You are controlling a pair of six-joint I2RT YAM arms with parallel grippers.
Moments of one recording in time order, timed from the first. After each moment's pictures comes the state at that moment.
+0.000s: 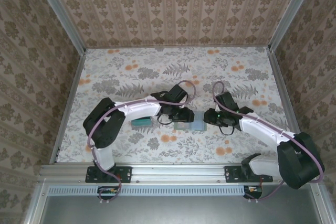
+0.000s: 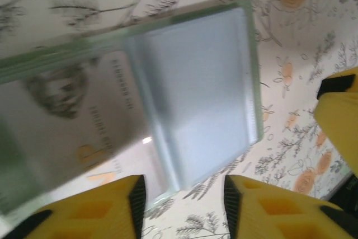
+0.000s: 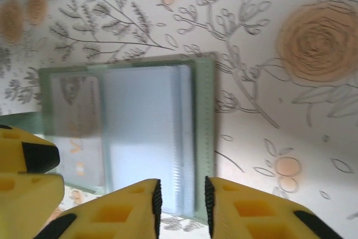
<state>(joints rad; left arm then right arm) -0.90 1.82 1.15 -0.40 0.35 -0.68 0.41 1.25 0.62 -0.39 -0.18 0.65</state>
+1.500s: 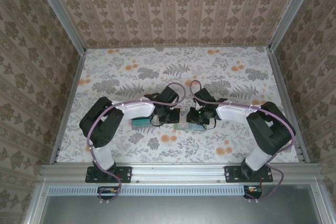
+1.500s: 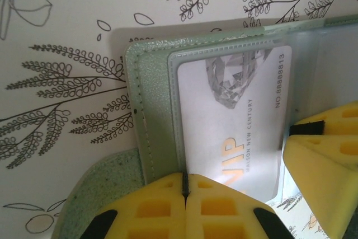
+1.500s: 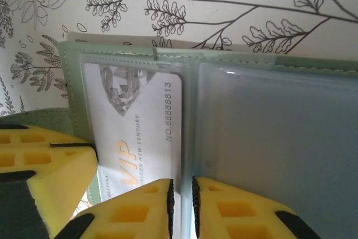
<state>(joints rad) -0.83 1.81 1.05 -0.40 0.29 -0.70 0.55 1.64 0.82 -0.30 -0.29 0.73</state>
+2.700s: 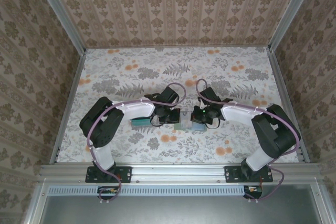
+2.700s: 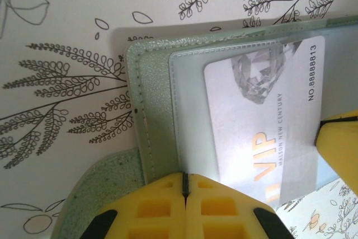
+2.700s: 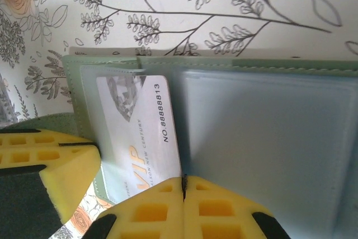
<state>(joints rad) -0.84 1.81 1.05 -0.40 0.29 -0.70 0.50 1.58 0.78 -0.30 -0.32 0.76</state>
